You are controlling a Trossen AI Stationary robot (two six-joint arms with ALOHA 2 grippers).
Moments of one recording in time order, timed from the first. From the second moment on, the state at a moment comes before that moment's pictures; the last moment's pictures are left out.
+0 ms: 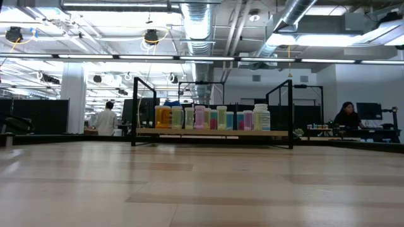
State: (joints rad) left arm -0.33 1.75 1.21 0.77 -0.18 0.21; right arm 0.57 1.77 2.32 -1.53 0.47 0.10
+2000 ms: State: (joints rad) left arm -0.33 1.75 1.21 0.73 -0.30 0.22; right arm 0.51 1.77 2.33 -1.52 0.36 0.20
